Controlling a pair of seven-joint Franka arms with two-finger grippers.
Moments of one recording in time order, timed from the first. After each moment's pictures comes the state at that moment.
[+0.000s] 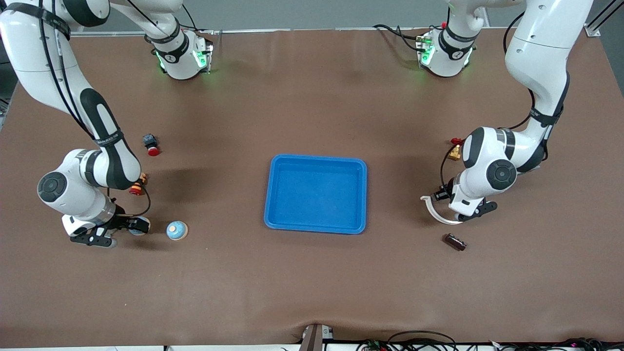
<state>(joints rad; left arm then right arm) -0.04 0.53 -0.11 -2.01 0.06 2.38 -0.56 -0.14 0.66 0.03 -1.82 -0.01 2.58 0.03</state>
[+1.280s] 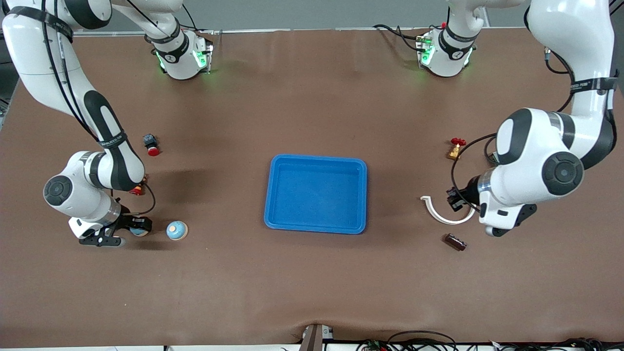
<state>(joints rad) -0.12 0.44 -0.13 -1.54 -0.05 1.85 -0.83 -0.12 0.66 0.05 -1.78 0.00 2.47 0.00</state>
